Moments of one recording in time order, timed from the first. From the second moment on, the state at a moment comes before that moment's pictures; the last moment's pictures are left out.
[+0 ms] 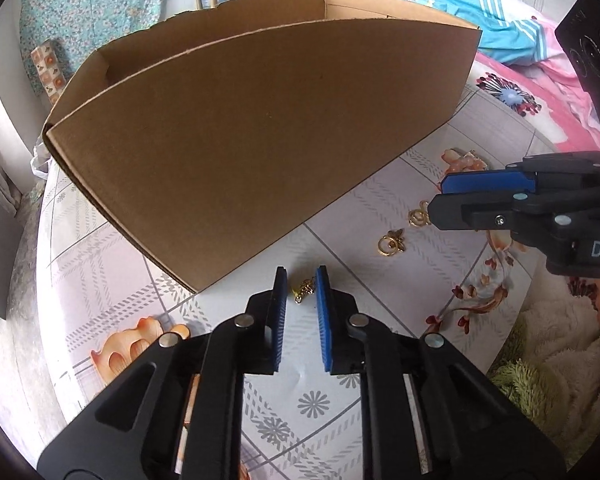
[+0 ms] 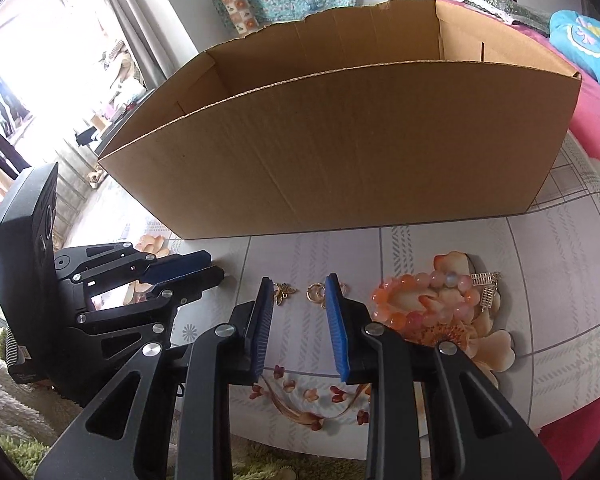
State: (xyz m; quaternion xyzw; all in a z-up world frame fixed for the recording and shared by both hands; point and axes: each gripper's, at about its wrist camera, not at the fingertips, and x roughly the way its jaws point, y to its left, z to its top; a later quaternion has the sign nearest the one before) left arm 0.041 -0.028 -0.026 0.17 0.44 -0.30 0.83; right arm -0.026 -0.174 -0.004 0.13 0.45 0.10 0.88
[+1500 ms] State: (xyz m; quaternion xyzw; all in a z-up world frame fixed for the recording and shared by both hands) left arm 0.033 0.026 -0.020 0.11 0.44 -0.28 0.85; right arm 0.008 -0.105 -0.010 -0.09 0.50 0.13 0.85
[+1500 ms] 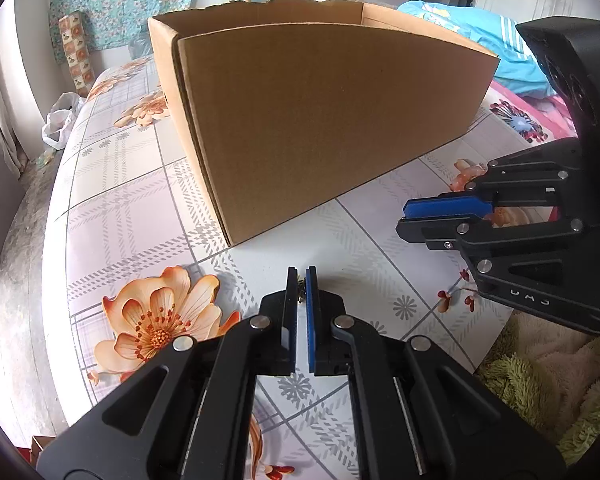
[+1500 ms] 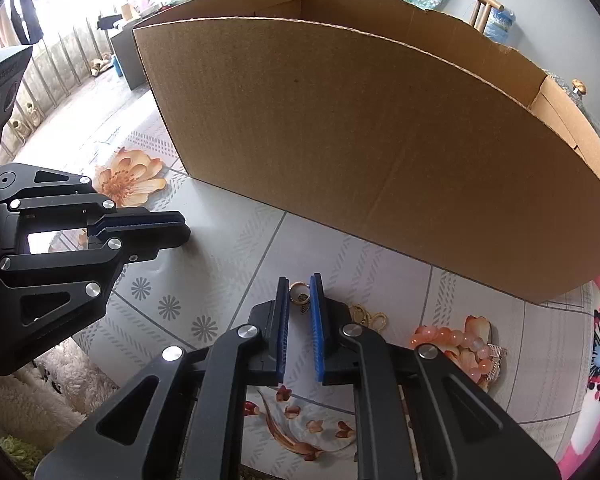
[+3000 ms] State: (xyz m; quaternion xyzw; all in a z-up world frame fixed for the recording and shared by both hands) left arm 0.028 0.027 0.046 0.07 0.38 -0.32 0.86; right arm -0.023 -0.159 0.038 0.05 0.41 0.15 0.90
